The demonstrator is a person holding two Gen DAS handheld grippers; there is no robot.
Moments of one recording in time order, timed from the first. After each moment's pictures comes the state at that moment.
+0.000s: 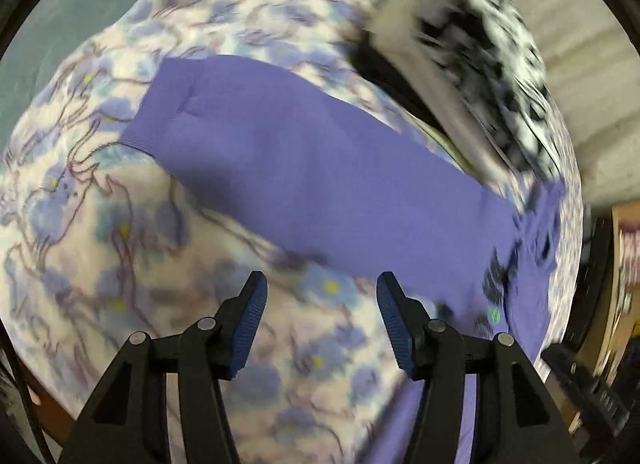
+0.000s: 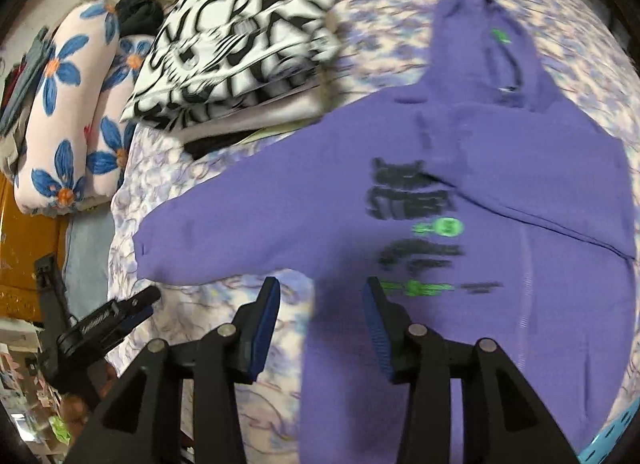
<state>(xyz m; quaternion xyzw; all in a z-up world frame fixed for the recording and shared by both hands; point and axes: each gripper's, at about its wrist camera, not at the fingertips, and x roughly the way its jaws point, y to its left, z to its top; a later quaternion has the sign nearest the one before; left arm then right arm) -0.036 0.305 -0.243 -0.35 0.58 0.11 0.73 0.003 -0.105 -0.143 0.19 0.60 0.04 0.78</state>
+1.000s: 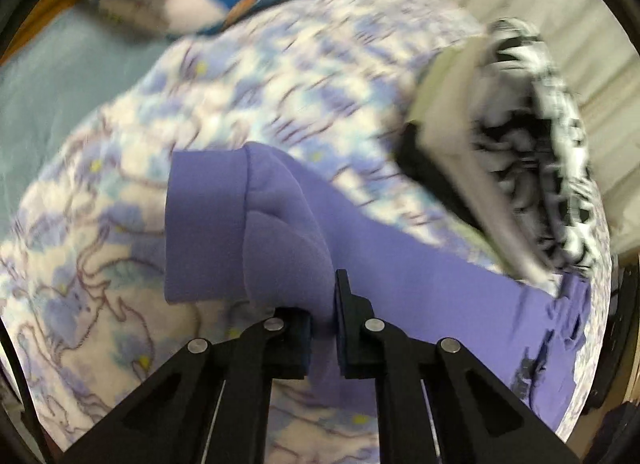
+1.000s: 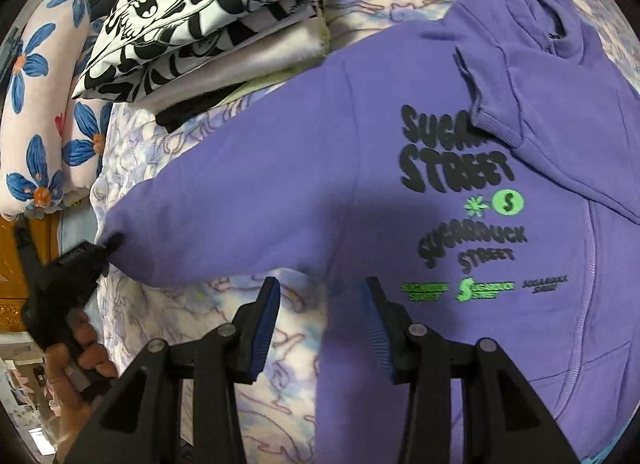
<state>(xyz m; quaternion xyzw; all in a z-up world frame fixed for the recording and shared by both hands) 0.034 0.305 -0.236 -0.28 0.51 0.16 0.80 0.020 -0.105 -0.210 0.22 0.64 0.04 0.73</state>
